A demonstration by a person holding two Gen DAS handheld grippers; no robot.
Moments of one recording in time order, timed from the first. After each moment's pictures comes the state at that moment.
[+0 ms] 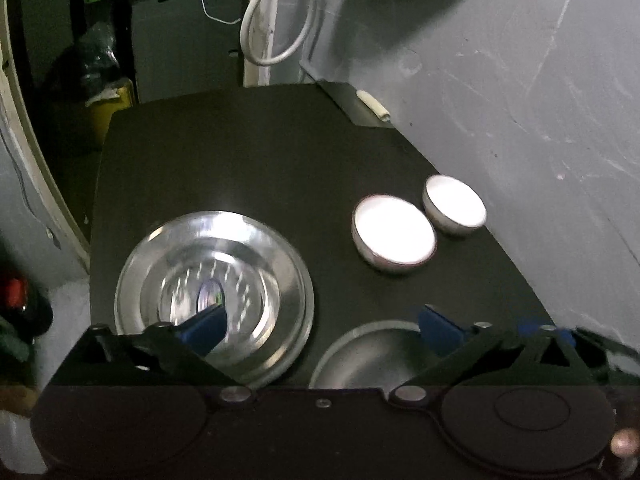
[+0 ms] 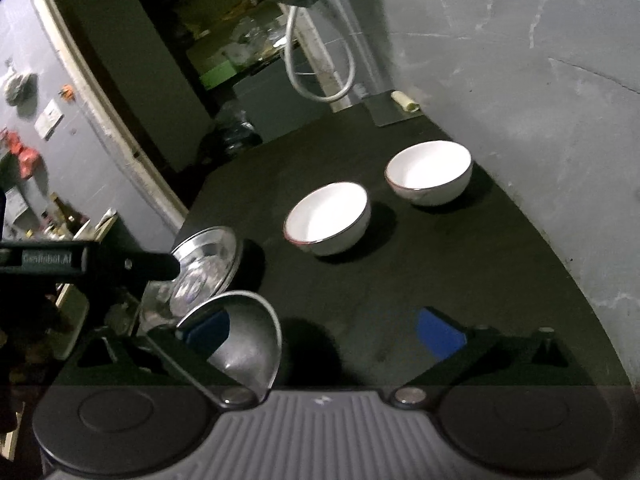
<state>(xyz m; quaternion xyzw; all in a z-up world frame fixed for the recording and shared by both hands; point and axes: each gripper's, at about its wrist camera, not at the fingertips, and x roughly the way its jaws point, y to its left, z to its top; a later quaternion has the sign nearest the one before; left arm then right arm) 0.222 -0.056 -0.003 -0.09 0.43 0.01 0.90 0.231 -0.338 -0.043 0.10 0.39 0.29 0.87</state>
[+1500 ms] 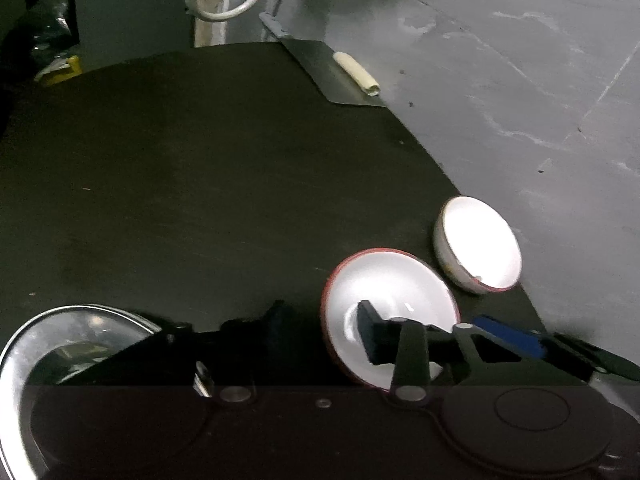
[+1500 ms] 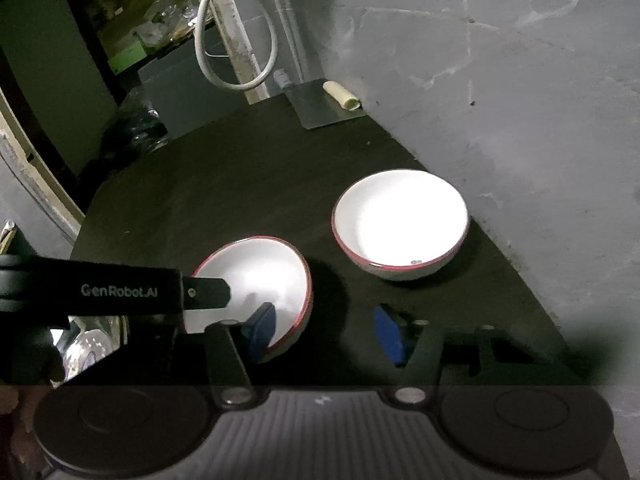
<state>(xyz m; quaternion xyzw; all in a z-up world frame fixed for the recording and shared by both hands) 0.366 -0.064 -0.058 -0.12 0.48 -0.06 0.87 0.337 -0.269 -0.062 0.05 0.43 0.16 0.89</state>
